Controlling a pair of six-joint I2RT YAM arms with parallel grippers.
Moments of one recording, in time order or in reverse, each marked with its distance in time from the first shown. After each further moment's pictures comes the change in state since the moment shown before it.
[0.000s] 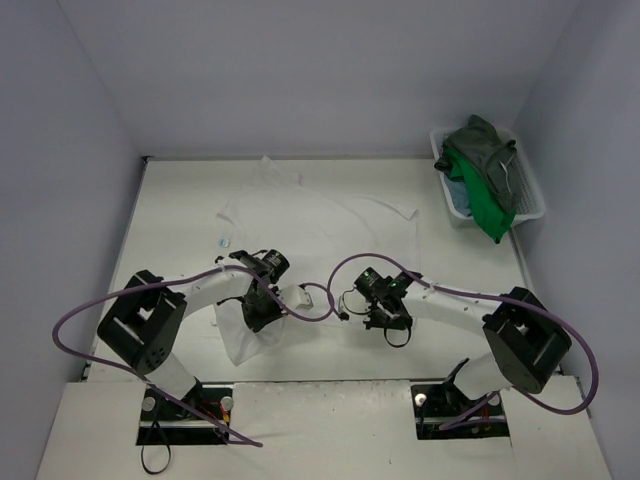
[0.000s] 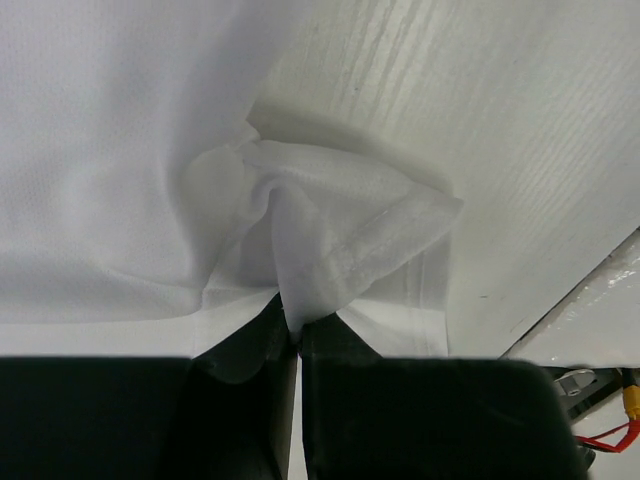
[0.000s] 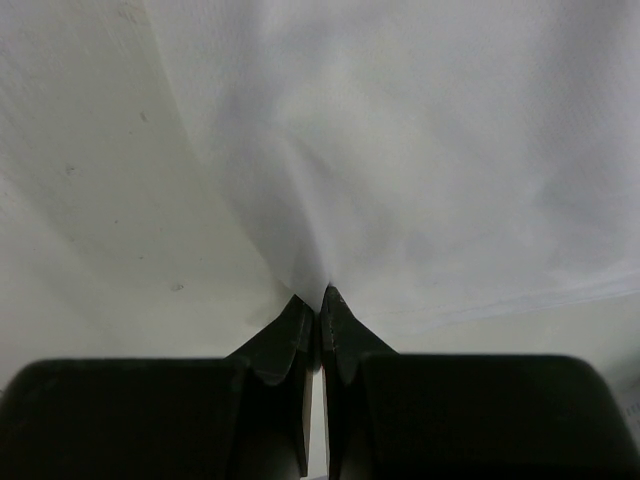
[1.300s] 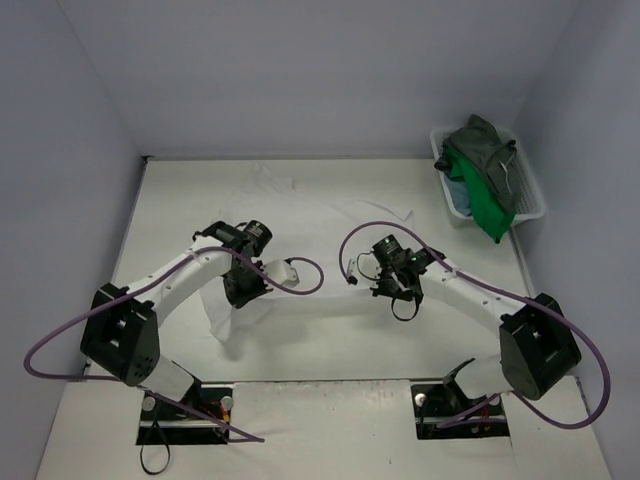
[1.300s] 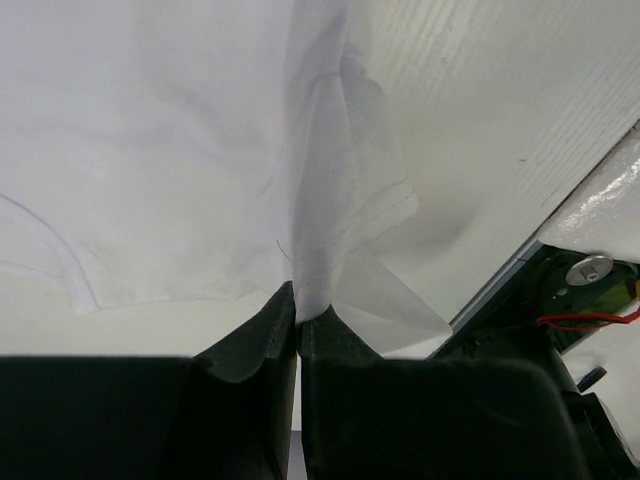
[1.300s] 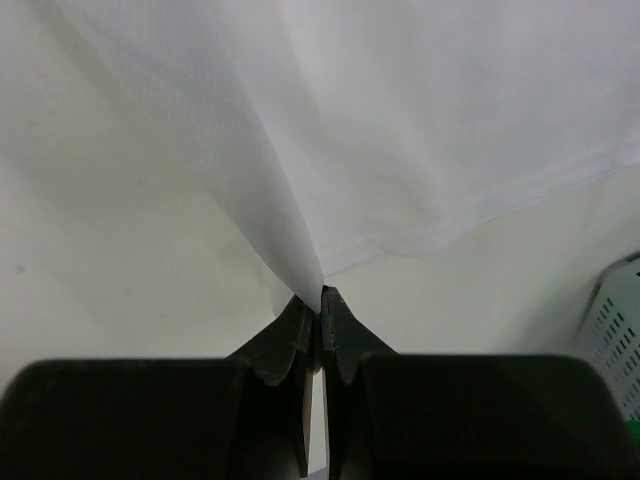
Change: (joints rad) left arm 0.117 -0.106 0.203 -0.315 -0.071 0.111; right arm -0.183 -0.050 0.119 -0.002 0.001 -0.090
